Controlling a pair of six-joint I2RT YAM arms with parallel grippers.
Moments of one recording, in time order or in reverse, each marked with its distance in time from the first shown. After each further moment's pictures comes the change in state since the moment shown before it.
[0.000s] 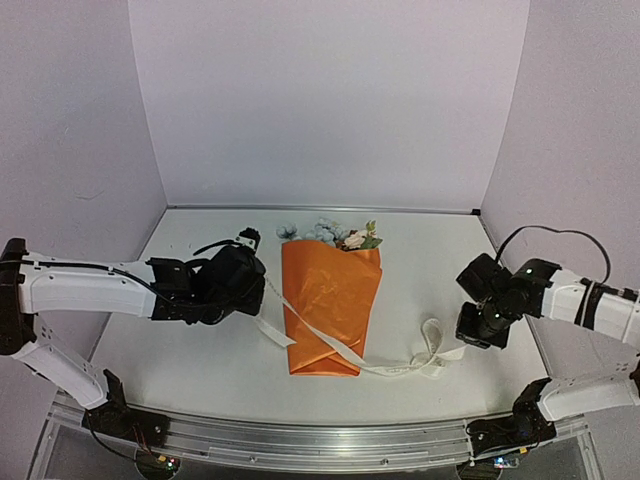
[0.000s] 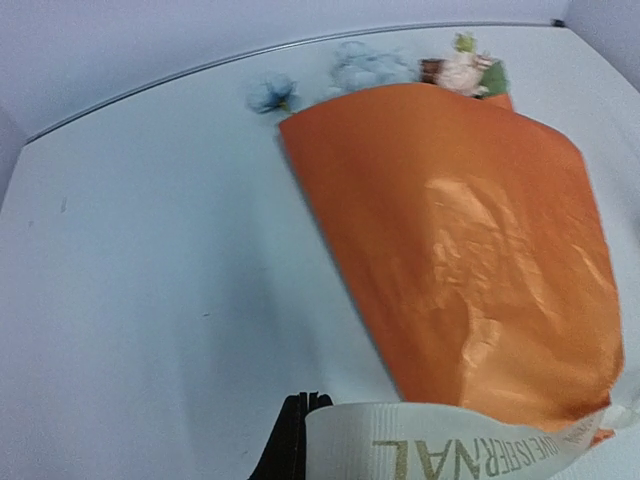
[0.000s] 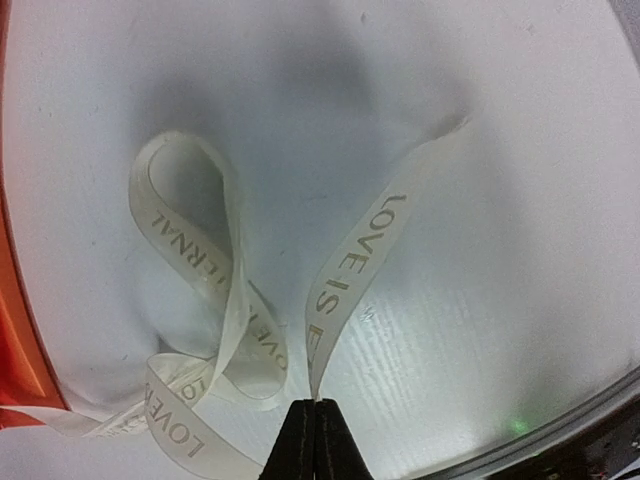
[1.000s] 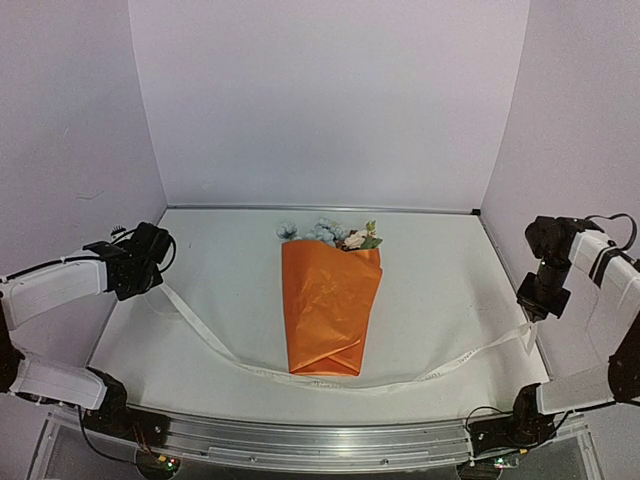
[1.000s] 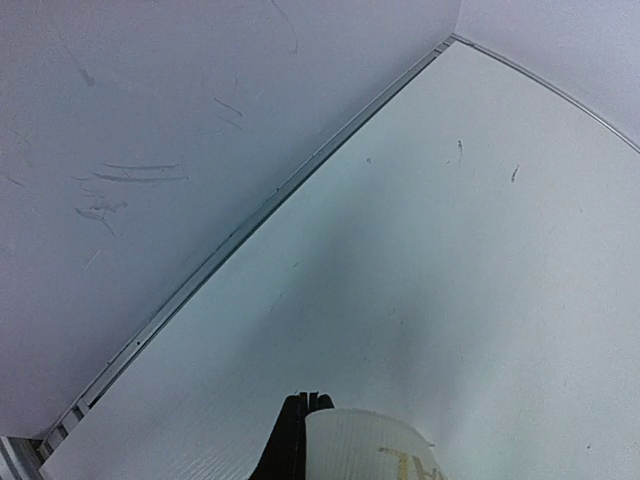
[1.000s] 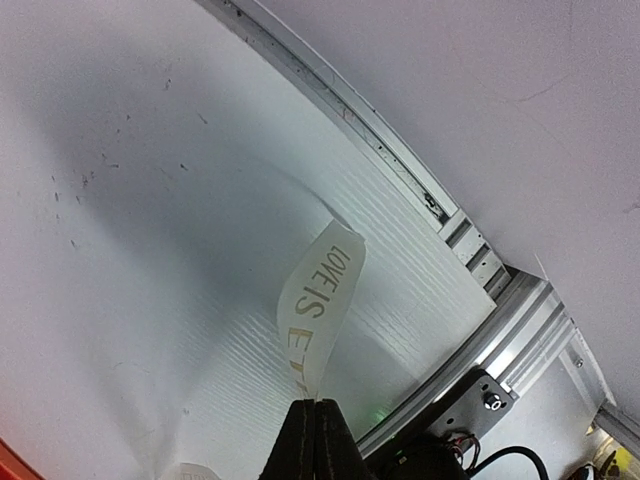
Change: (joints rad) left arm 0.667 -0.218 -0.162 -0.297 -0.123 -0.344; right arm -0.688 0.089 0.261 -0.313 0.044 -0.274
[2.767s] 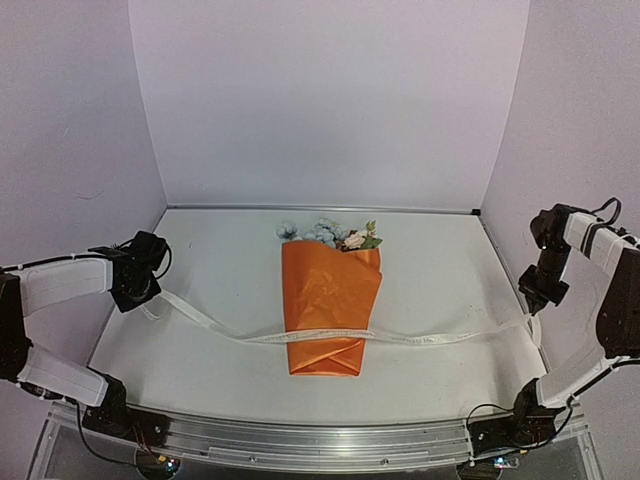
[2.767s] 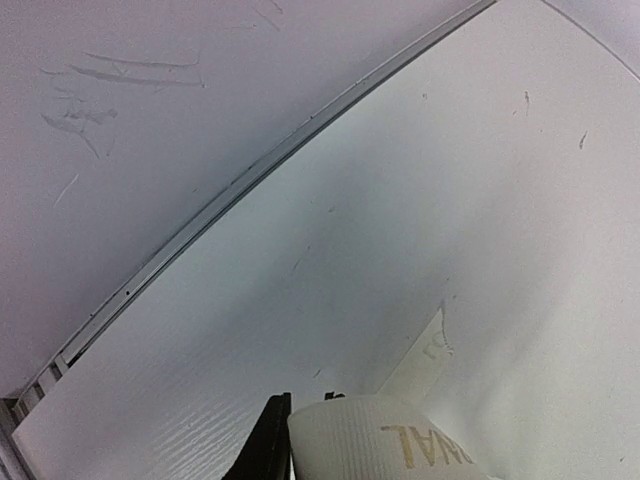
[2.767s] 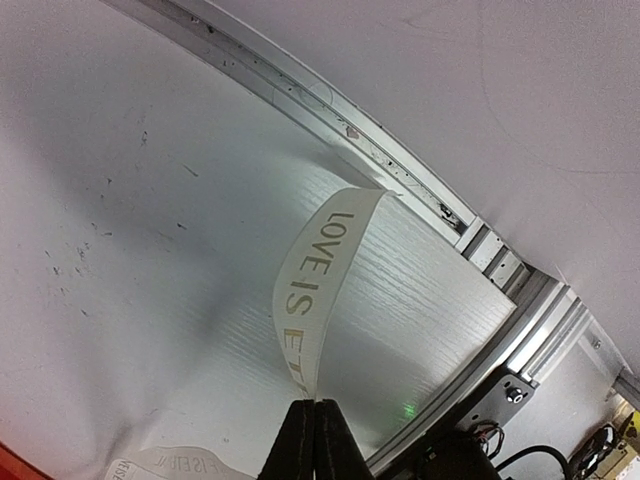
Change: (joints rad) left arm 0.109 0.084 -0.048 0.031 0.126 -0.063; right arm -0.148 0.243 0.138 0.012 -0.076 -0.007
